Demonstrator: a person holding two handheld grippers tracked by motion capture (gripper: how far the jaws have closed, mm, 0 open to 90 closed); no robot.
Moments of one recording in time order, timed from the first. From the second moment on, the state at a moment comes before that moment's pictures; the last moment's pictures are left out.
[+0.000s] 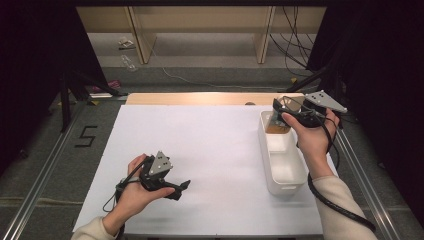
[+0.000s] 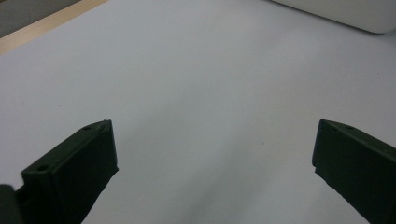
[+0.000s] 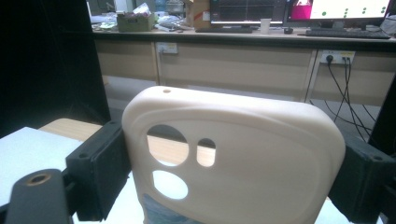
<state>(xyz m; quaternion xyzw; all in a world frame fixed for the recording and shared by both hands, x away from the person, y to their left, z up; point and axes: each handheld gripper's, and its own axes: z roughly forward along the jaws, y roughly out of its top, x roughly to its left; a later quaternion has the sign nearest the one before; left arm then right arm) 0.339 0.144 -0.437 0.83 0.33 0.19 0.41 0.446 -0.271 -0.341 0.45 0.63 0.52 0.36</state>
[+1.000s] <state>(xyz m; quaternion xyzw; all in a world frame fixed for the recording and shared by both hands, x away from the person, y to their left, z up) 0.339 0.144 -0.438 0.83 0.33 0.19 0.41 0.457 -0.268 -0.340 0.46 0.63 0.52 0.36</state>
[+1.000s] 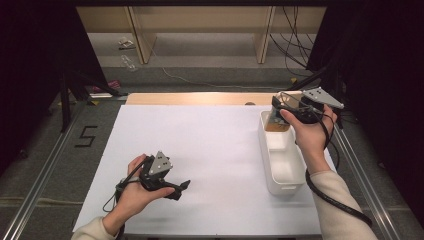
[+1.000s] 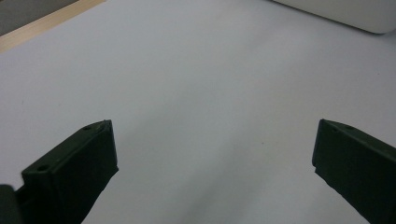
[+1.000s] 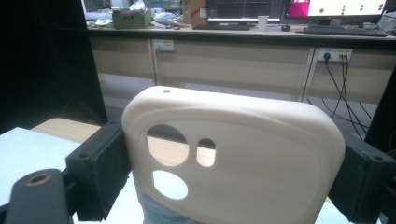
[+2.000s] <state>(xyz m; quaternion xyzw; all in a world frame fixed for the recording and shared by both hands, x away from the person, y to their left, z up) 0.339 0.144 -0.438 0.83 0.33 0.19 0.41 0.472 -0.265 -0.338 0.46 0.63 0.50 0.37</state>
